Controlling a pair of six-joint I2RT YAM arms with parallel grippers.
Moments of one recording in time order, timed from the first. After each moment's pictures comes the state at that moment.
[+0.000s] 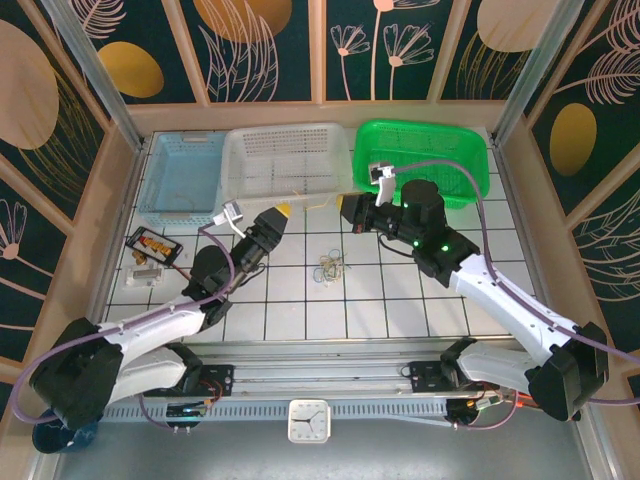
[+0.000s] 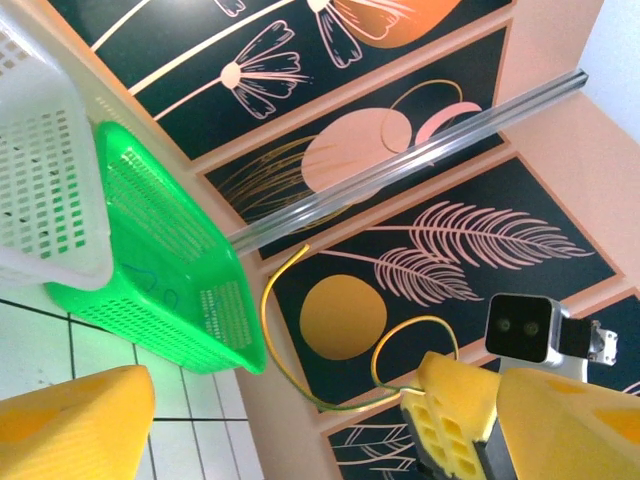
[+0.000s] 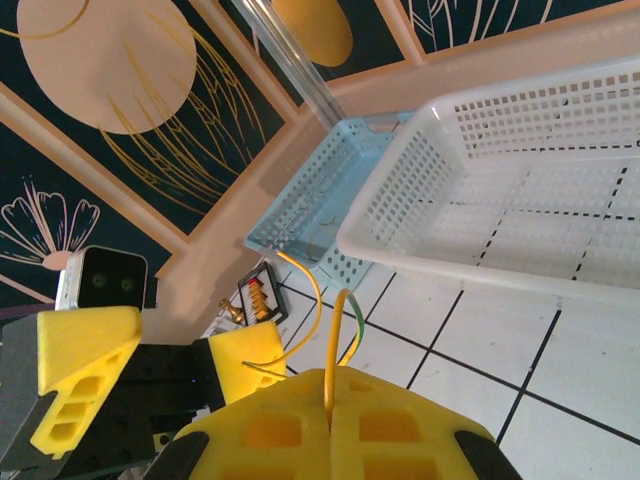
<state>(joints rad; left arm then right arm) -0.67 1.14 0.38 0.96 0.02 -1.18 0.64 1.12 0.92 -0.01 -0.32 0.52</state>
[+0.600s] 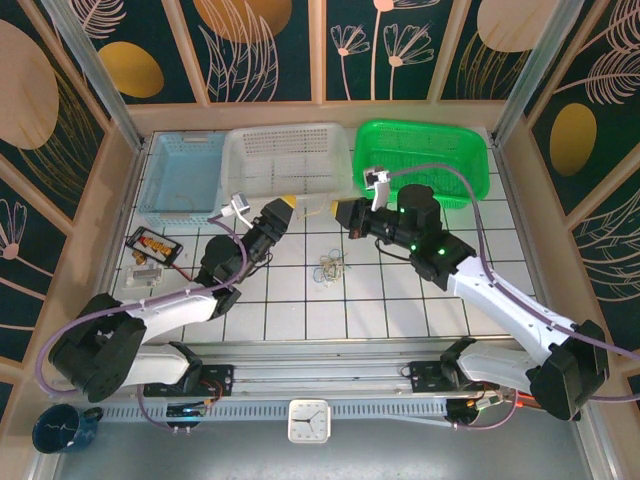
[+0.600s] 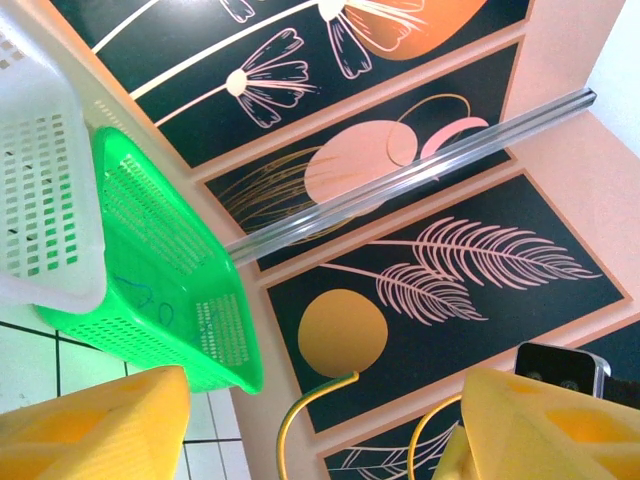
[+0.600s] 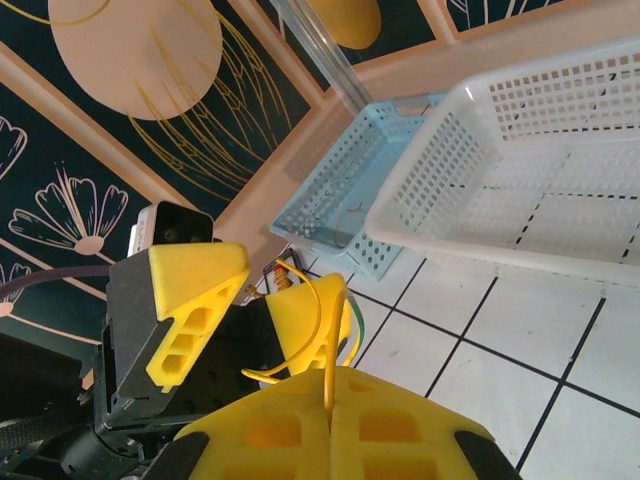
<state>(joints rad) -0.65 1.30 0.45 1.05 0.02 -1.21 0.67 1.12 0.89 0.03 -0.34 0.55</state>
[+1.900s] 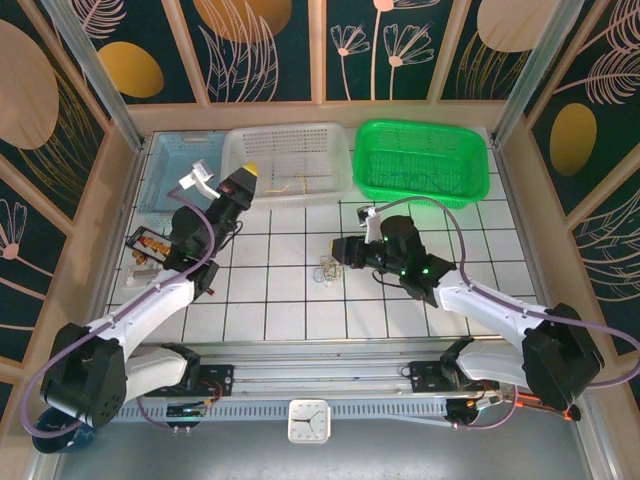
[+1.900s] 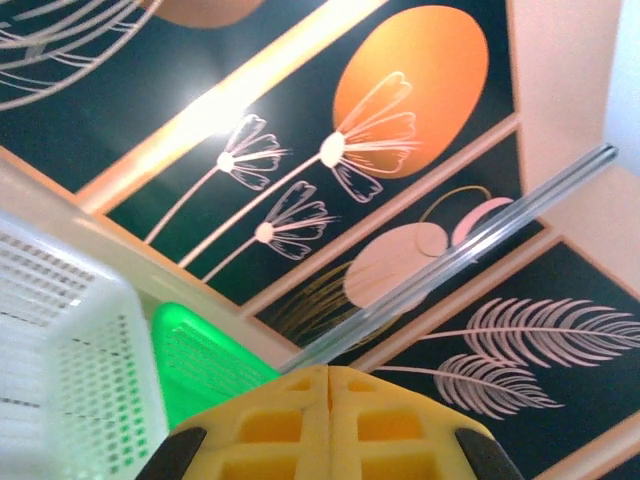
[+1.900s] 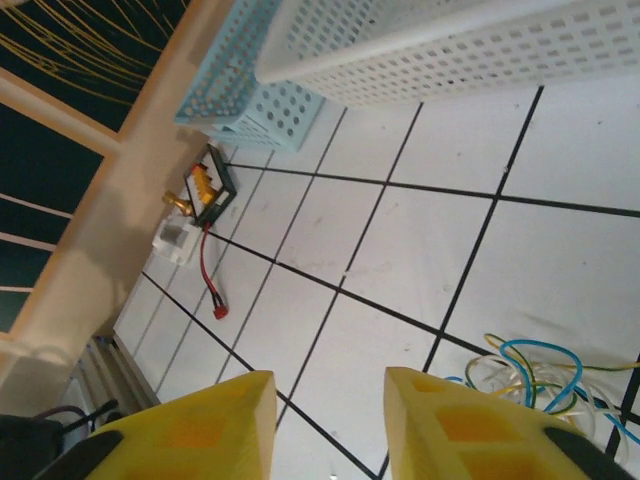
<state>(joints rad) -0.40 1.16 0.62 0.75 0.07 -1.00 0.71 1.18 0.62 0.13 -0.30 0.63</state>
